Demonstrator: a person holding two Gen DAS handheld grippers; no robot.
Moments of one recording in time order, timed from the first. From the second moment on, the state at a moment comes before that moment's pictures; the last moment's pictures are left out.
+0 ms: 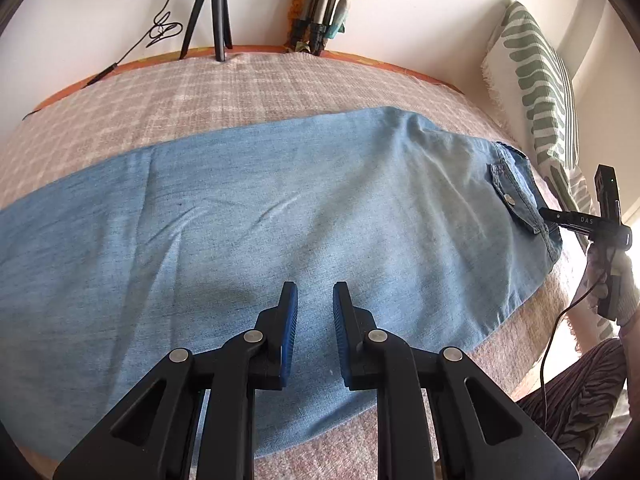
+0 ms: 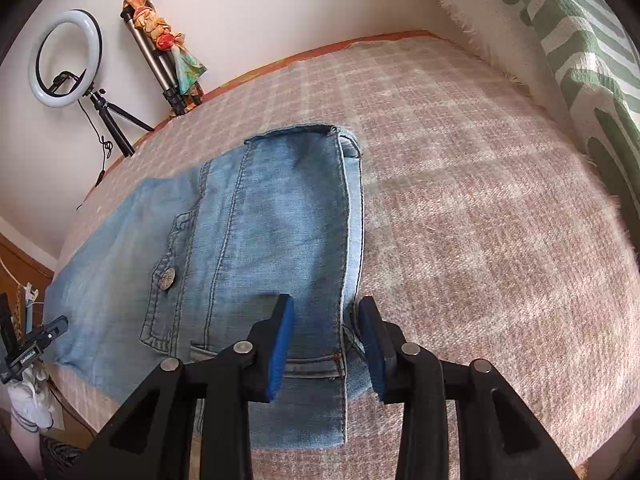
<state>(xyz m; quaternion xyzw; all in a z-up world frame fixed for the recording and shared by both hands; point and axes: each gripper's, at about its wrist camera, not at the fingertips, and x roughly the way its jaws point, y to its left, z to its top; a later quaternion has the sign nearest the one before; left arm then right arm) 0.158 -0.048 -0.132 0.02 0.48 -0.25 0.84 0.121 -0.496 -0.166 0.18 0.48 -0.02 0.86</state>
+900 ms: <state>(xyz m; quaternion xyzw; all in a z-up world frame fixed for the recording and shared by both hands) 0.169 0.202 -0.110 -0.16 0.45 -0.02 0.88 0.138 -0.386 -0.080 0.01 0.37 -0.01 0.93</state>
